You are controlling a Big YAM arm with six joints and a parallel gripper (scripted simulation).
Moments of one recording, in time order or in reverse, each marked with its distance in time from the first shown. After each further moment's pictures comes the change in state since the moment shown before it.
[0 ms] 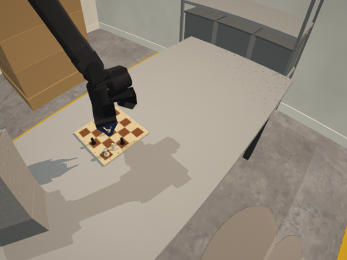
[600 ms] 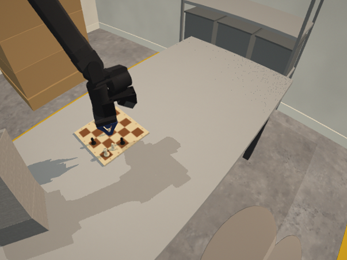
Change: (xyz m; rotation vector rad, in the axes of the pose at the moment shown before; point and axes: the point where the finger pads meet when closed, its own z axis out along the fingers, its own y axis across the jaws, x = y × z) arm -0.001 0.001 -0.002 -0.002 -0.005 -0.002
